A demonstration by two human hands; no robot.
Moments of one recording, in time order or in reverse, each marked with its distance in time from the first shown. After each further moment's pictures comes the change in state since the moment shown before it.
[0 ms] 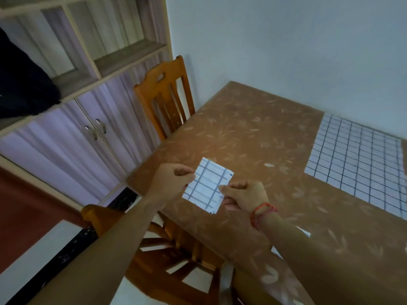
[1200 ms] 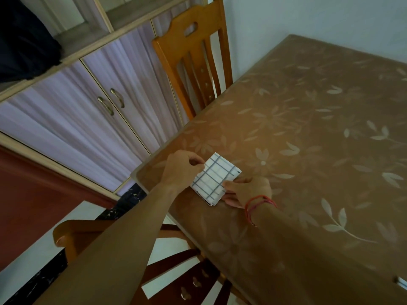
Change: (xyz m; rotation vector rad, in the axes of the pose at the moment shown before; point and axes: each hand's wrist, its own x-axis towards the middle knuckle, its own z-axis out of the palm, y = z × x) left_hand 0.163 -0.161 0.002 0.403 0.093 0.042; right_hand 0.204 0.087 0.120 0.032 -0.054 0.312
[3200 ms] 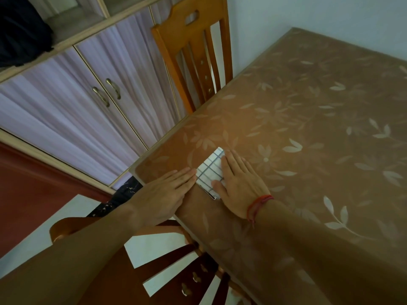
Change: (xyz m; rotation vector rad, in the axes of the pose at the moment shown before) left_hand -0.051 -0.068 -0.035 0.827 -0.383 0.640; right_hand 0.000 0.007 0.006 -1.490 0.035 -0.968
